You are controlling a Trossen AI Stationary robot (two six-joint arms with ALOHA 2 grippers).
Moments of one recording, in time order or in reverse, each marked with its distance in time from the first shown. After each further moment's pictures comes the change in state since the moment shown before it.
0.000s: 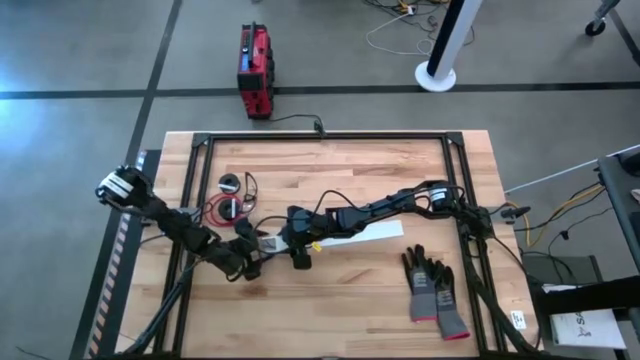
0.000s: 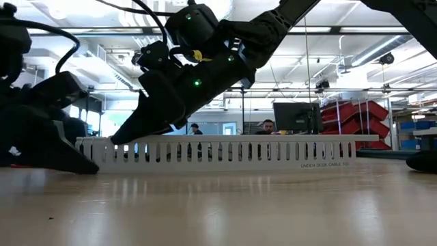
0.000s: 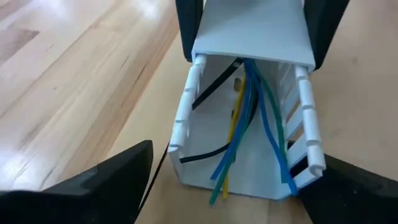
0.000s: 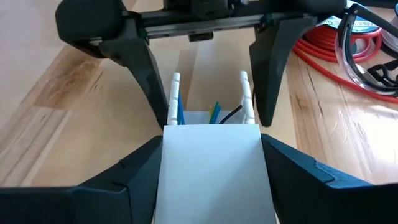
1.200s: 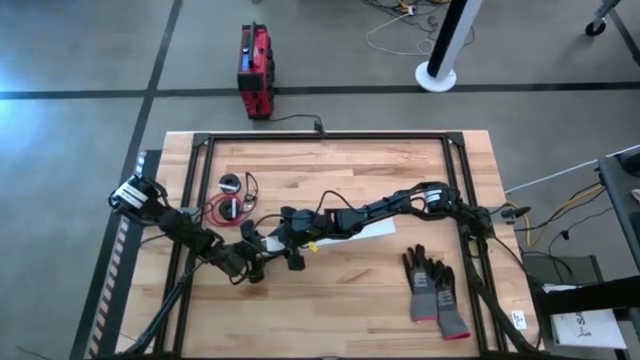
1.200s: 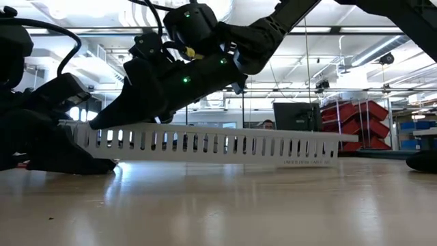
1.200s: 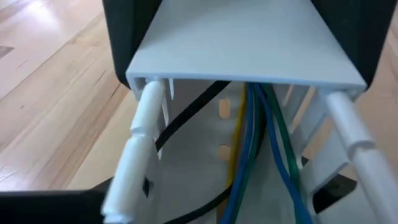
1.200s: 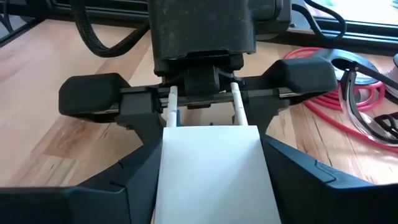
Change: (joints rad) left arm 0.007 0.245 -0.009 0.254 0.002 0.058; right arm -0.002 0.060 0.034 0.150 -0.029 0.006
